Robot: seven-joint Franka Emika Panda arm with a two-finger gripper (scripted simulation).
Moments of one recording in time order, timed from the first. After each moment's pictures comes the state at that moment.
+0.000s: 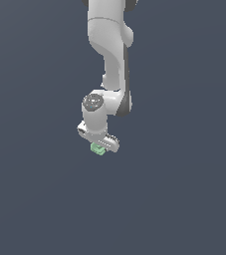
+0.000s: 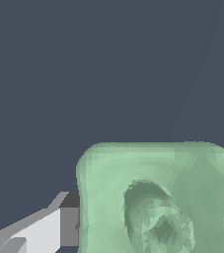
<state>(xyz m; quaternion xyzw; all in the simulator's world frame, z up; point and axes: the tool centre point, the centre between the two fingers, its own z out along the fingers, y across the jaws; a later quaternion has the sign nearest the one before) -0.029 -0.064 0.042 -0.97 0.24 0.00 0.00</state>
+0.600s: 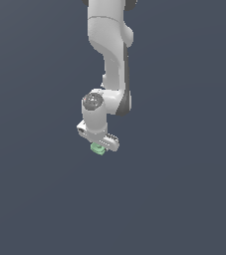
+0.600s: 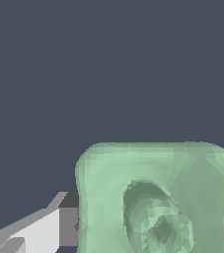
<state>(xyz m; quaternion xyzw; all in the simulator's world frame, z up) -0.029 -0.065 0.045 -0.97 0.24 0.00 0.00</state>
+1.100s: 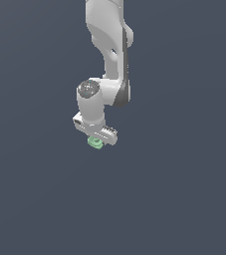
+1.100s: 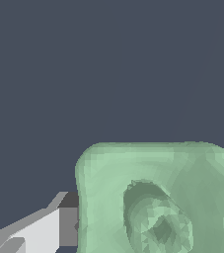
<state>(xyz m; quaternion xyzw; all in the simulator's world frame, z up) -0.038 -0.074 0.088 -0.97 0.24 0.00 0.00</state>
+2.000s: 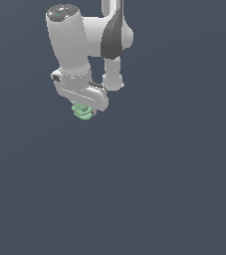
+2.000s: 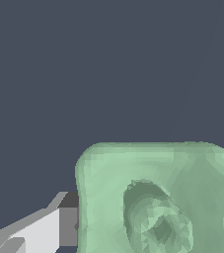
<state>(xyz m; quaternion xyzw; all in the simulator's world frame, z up) -0.069 -0.109 0.258 -0.97 0.24 0.00 0.00</state>
